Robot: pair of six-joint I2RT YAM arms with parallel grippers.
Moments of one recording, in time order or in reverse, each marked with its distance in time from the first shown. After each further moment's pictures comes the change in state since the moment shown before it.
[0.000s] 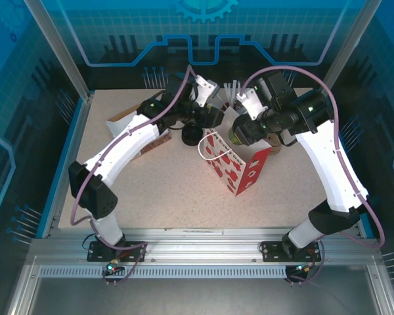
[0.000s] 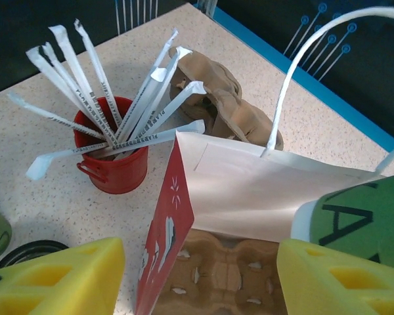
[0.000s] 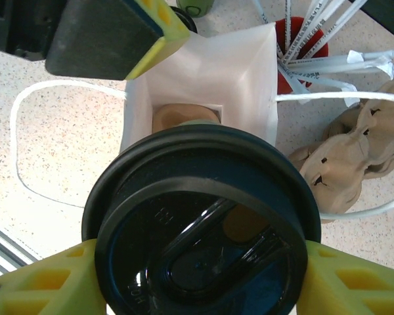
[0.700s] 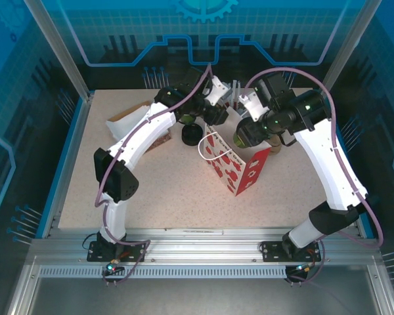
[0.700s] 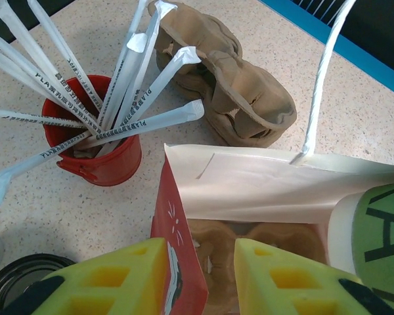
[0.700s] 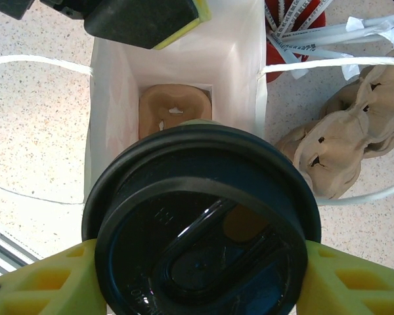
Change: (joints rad) left arm -0.006 0.240 0.305 -0.221 0.033 0.126; right arm -0.031 0.007 -0.050 -0.002 0.004 -0.001
